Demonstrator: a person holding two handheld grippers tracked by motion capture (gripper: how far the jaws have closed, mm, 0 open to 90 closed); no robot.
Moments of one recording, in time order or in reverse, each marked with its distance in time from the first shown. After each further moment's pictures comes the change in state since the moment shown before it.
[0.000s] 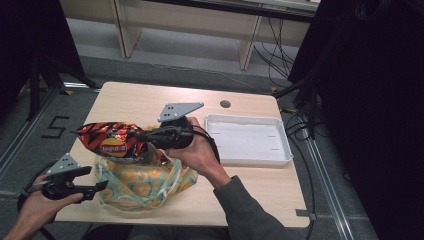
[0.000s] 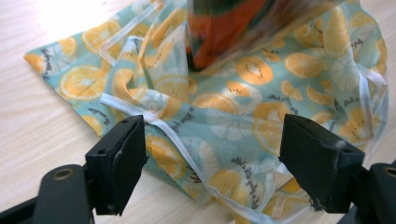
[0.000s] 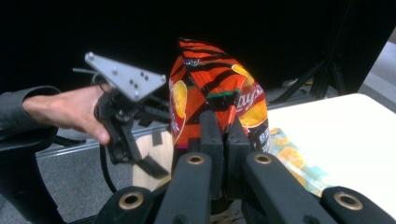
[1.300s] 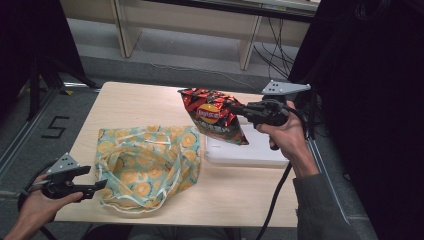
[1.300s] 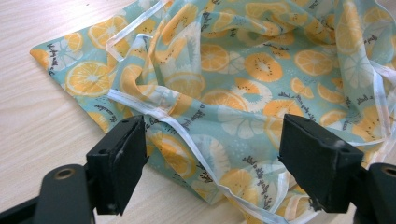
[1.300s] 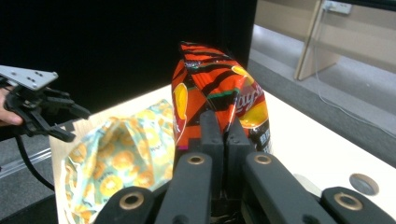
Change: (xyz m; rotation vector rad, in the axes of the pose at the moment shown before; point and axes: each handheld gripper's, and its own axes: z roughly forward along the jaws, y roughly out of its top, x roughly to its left) left arm 0.005 -0.003 0.003 0.013 -0.004 -0.008; right arm -0.072 -0.024 -0.193 -0.002 -0.348 0.122
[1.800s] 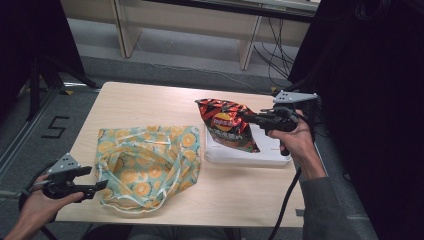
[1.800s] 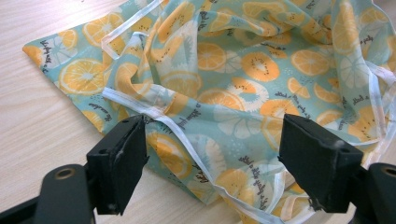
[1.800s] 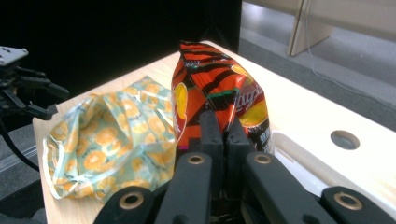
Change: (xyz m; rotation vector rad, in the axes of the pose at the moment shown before) left arm 0.001 0.000 0.001 0.015 -0.015 0.002; right arm -0.038 -0.042 -0.008 0.056 -0.022 0.061
